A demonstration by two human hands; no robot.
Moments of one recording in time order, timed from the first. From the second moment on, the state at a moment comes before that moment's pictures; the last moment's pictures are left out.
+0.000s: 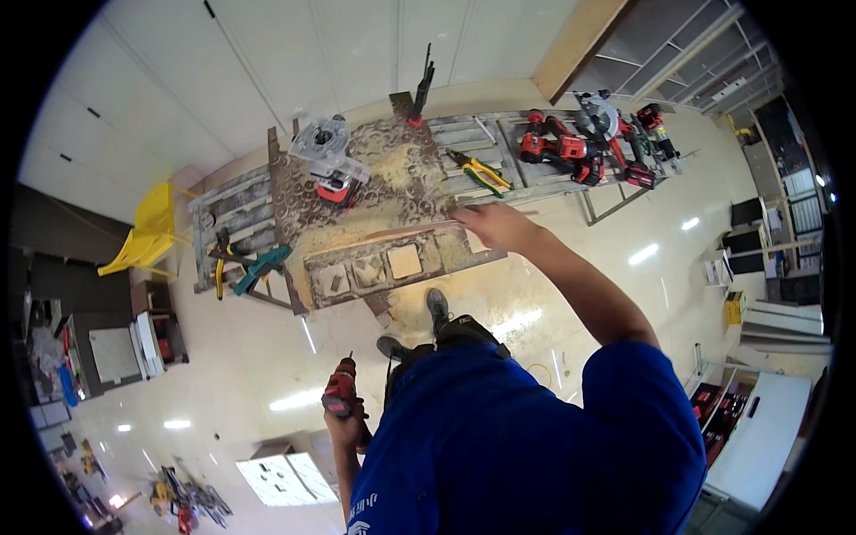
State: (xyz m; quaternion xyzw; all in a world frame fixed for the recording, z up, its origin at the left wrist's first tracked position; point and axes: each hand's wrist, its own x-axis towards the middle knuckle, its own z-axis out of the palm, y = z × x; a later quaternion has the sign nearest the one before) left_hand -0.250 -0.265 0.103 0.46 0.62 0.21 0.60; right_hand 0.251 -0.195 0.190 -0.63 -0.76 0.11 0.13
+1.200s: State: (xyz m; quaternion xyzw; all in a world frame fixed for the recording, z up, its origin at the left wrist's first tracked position) left_hand 0.406 -0.076 0.069 0.93 0.33 -0.07 0.12; right_hand 0.487 -0.524 0.044 -0.85 -0.23 0.17 0.44
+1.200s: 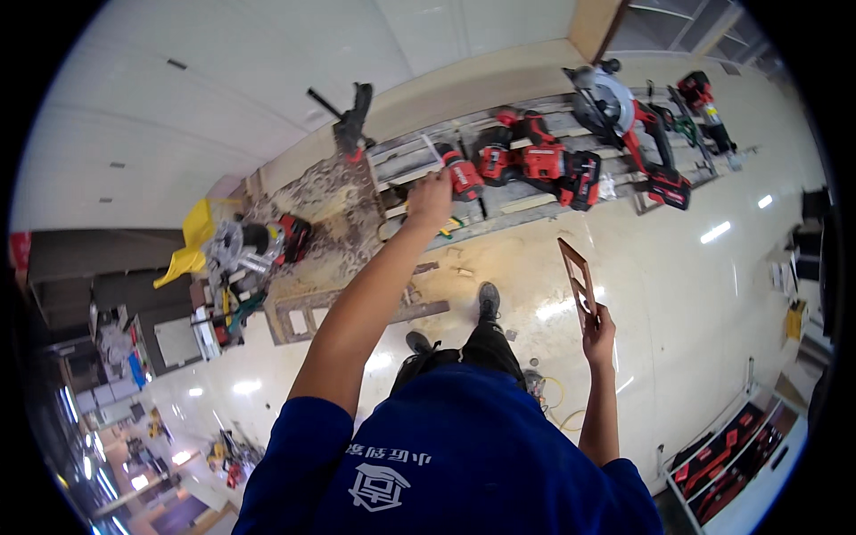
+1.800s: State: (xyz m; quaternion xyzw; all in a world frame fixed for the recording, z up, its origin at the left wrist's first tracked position) left_hand -0.003 -0.014 0.147 0.67 0.47 0.53 0.25; right_hand 0.398 -0.436 0.087 -0.78 -0.22 0.23 0.54
